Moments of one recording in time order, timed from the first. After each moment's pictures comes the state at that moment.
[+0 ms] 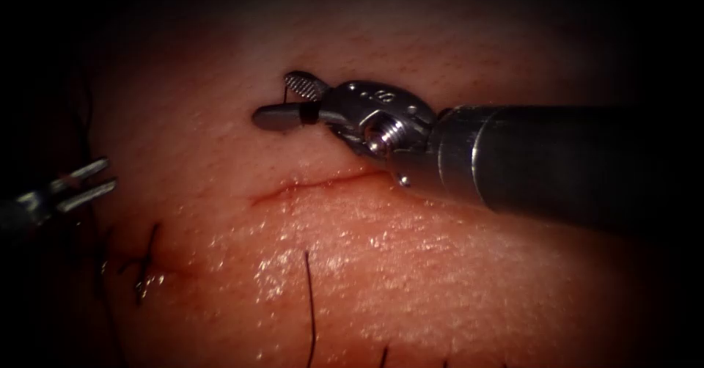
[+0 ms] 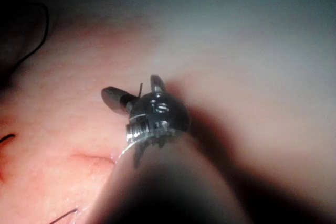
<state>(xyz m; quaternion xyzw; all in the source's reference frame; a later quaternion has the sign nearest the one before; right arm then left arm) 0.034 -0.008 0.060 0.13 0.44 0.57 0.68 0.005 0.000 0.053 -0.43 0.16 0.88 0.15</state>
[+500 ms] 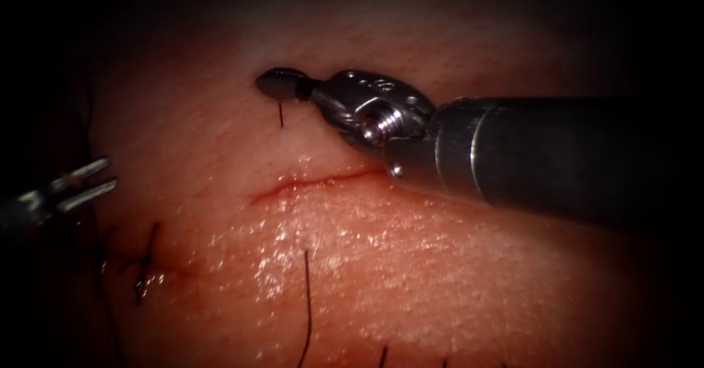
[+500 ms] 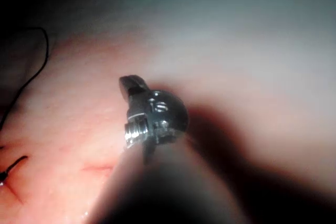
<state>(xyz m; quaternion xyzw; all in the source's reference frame) 0.034 -0.007 0.057 0.15 0.48 0.58 0.64 0.005 0.000 0.053 -0.43 0.16 0.88 0.14</state>
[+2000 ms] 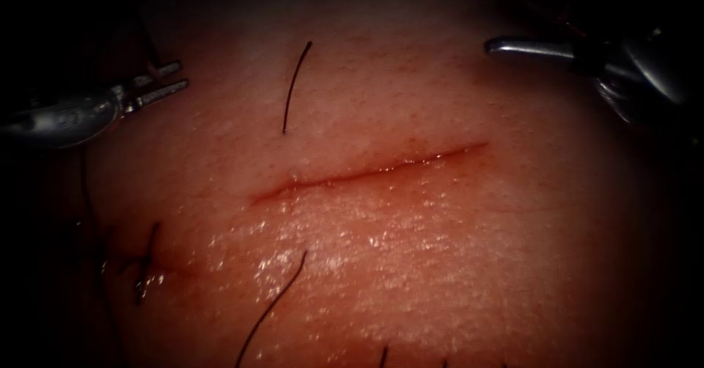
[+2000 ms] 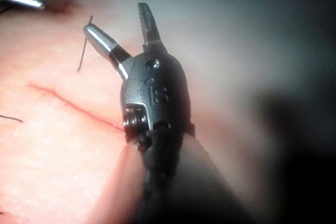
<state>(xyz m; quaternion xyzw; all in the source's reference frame) 0.013 -0.006 0.043 0.02 0.62 0.38 0.68 0.001 0.010 0.063 -0.42 0.15 0.88 0.17</state>
